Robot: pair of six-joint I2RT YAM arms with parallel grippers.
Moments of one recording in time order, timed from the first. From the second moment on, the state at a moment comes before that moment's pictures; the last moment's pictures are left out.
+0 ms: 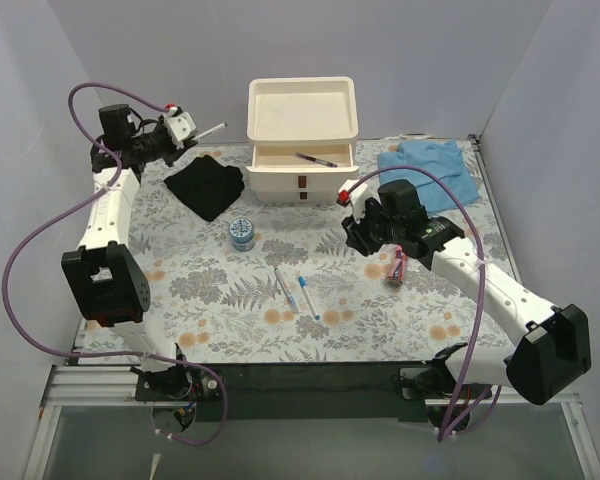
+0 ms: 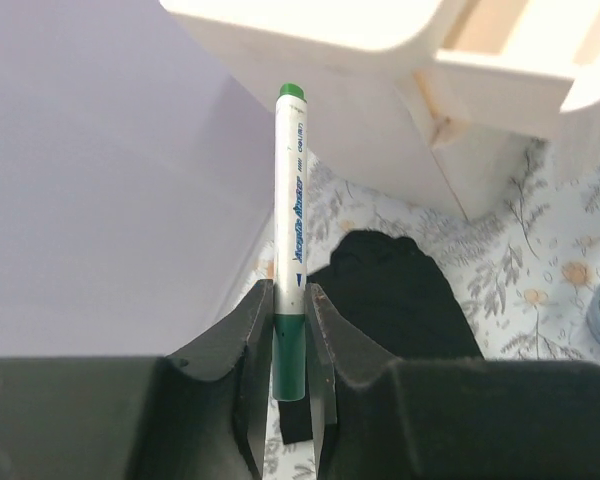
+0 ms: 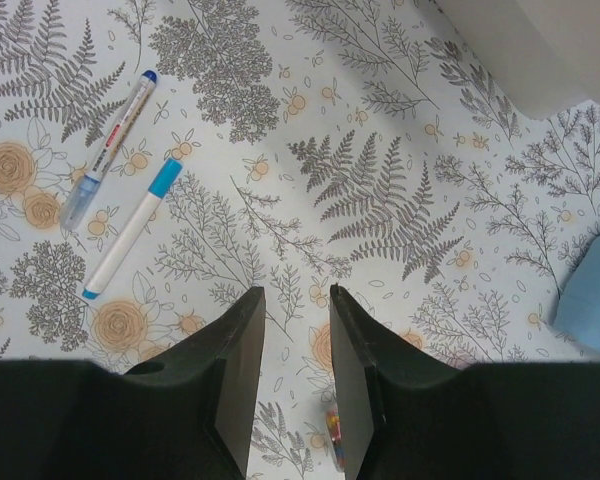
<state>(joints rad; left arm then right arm) 0.14 1.74 1.64 -0.40 0.89 1.00 0.57 1.27 1.05 -0.47 -0.28 -0.30</state>
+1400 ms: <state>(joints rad) -0.22 1.89 1.69 -0.09 0.98 0.59 0.57 1.20 0.95 -0.44 -0.25 -0.31</state>
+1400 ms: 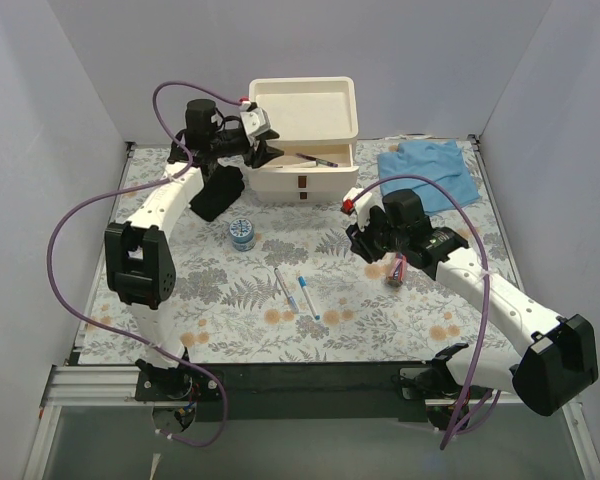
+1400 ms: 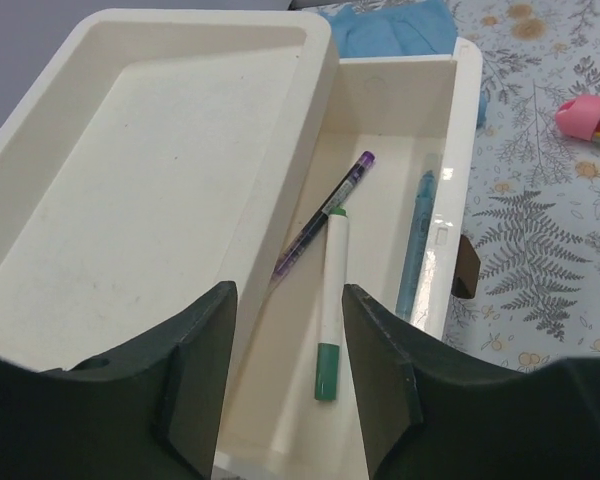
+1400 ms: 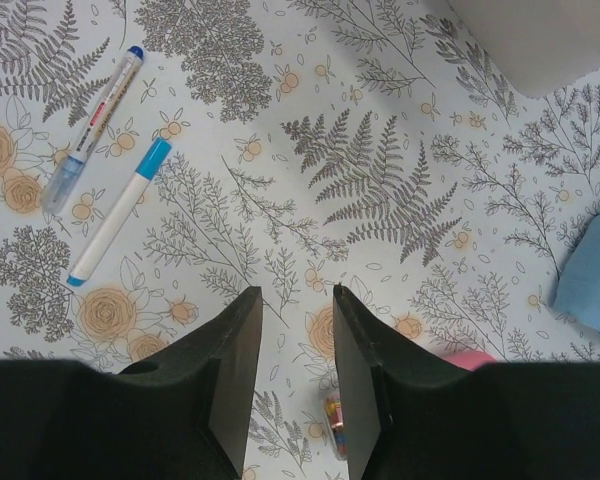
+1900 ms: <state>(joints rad) -0.02 1.32 1.19 0.46 0.12 0.26 0.91 1.28 0.77 -0.25 -0.20 -0.08</state>
